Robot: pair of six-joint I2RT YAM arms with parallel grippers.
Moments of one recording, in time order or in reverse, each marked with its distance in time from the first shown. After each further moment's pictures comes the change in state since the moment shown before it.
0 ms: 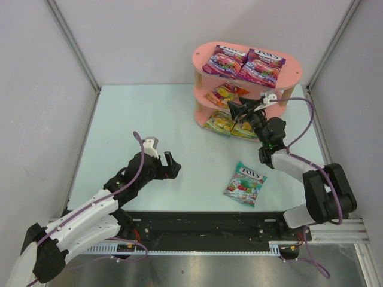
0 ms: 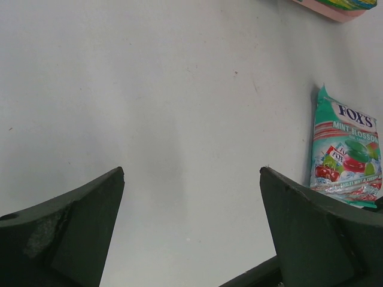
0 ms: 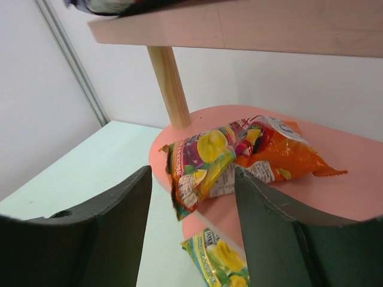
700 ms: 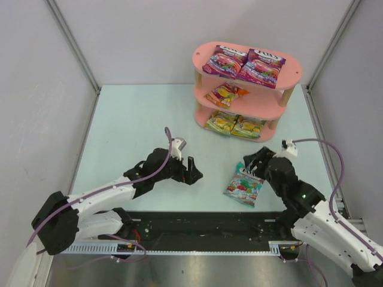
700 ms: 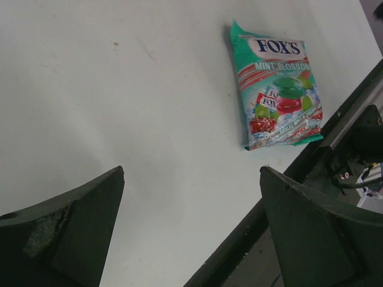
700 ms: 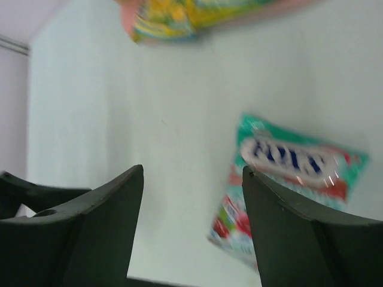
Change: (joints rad) left arm -0.106 0.280 0.065 0.223 0.282 0.080; right arm 0.318 -0.902 -0.204 -1.365 0.558 0.595
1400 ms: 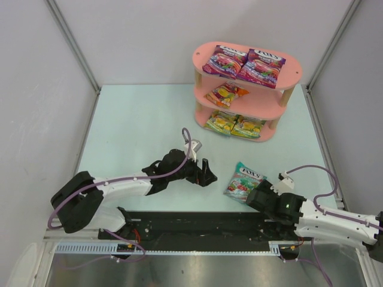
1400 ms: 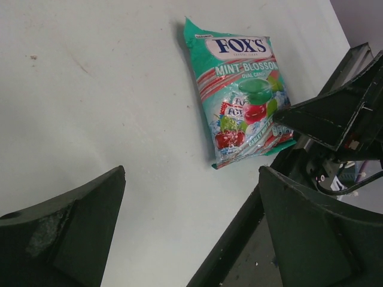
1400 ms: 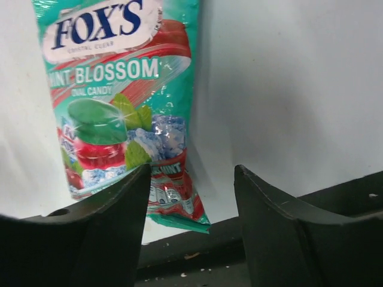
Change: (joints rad) left arm -0.115 0.275 0.060 0.245 0.039 -0.066; right arm 0.507 0.064 -0.204 -0.602 0.247 0.847
